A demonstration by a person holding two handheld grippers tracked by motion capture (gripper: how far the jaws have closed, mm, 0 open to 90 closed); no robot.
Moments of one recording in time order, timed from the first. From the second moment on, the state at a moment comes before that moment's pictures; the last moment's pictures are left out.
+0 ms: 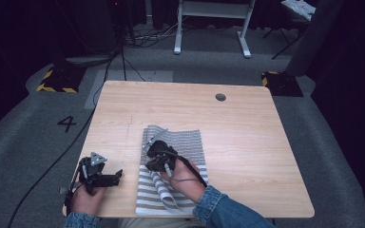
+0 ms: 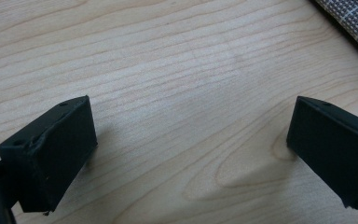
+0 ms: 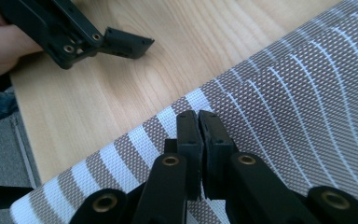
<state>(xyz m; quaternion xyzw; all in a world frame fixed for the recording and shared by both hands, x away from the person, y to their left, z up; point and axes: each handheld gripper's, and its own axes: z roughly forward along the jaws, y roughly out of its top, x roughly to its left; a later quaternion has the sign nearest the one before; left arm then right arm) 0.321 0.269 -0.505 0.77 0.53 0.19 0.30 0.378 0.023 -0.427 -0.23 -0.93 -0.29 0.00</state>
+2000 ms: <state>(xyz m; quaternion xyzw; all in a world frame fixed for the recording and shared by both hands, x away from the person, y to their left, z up) 0.319 0.269 -0.505 0.77 0.54 0.19 0.30 0.424 -0.314 -0.258 -0.37 -0.81 -0.40 -0.20</state>
